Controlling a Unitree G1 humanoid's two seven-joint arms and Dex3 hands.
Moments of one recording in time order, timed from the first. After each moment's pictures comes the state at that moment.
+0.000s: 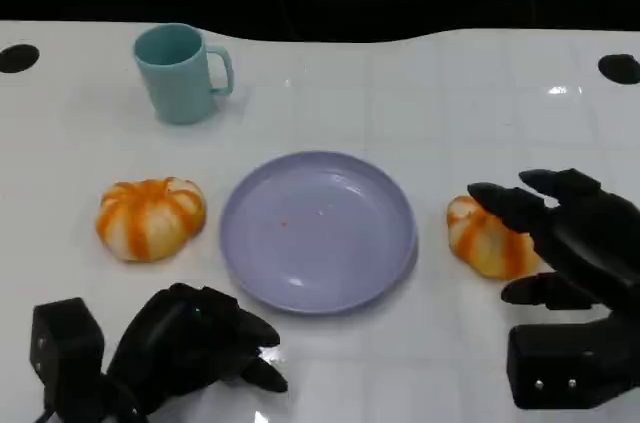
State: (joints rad) left arm -0.21 0.02 0.08 0.78 -0.26 -0.42 -0.75; right arm -0.26 -0.42 0.28 0.27 -0.87 -0.23 -0.05
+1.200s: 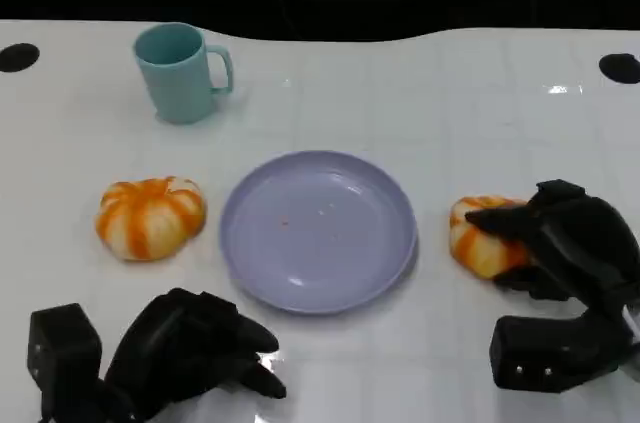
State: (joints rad) left arm -0.18 0.02 0.08 0.75 -0.26 -0.40 -0.75; right arm -0.55 -0.34 0.48 1.00 -0.85 -0.47 -0.64
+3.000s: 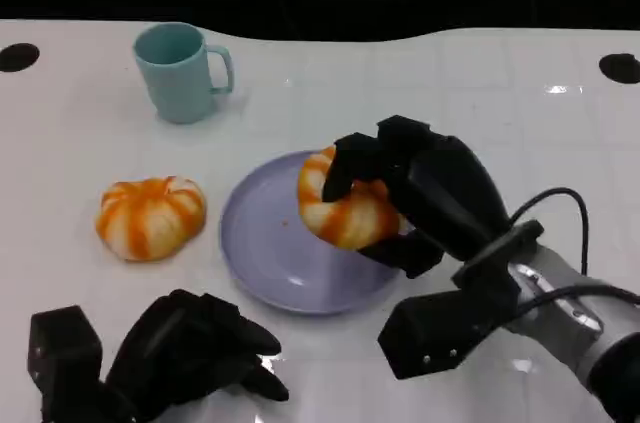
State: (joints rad) left arm -0.16 0.02 0.07 0.70 -0.26 -0.38 -0.75; right arm -0.63 -0.14 0.50 0.73 -0.77 -0.58 -0.52
